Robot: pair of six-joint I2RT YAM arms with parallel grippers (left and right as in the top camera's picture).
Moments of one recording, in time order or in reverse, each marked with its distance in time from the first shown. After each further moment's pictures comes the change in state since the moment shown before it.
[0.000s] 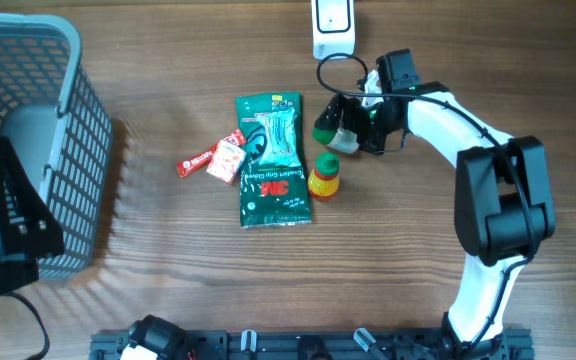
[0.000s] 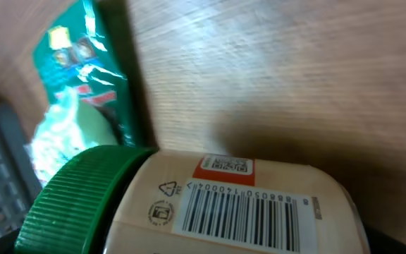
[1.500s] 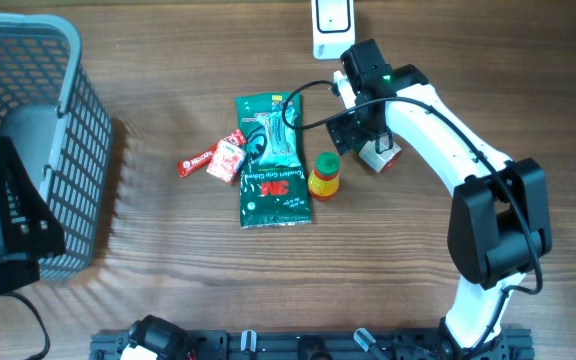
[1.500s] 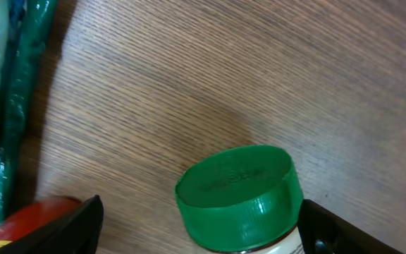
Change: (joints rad) left arm 0.000 0.000 0.000 -0.006 0.000 0.000; right arm 0.152 -0.096 0.150 -0.327 0.594 -0.622
